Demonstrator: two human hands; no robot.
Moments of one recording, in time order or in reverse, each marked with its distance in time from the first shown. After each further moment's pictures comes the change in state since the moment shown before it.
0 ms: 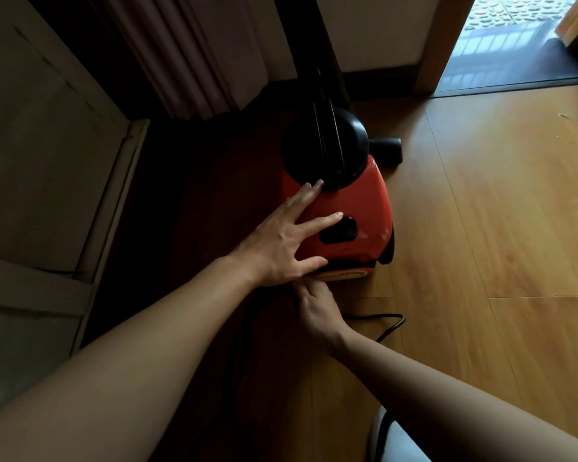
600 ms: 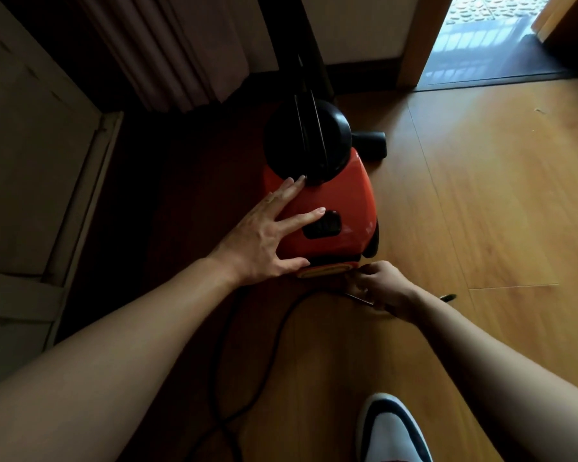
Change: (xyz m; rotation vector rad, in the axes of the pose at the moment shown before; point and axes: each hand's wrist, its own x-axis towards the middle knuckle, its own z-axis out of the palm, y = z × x) left_hand 0.001 -0.009 0.011 0.021 0.087 0.037; right_hand 0.012 0.003 -0.140 -0.227 0.000 0.431
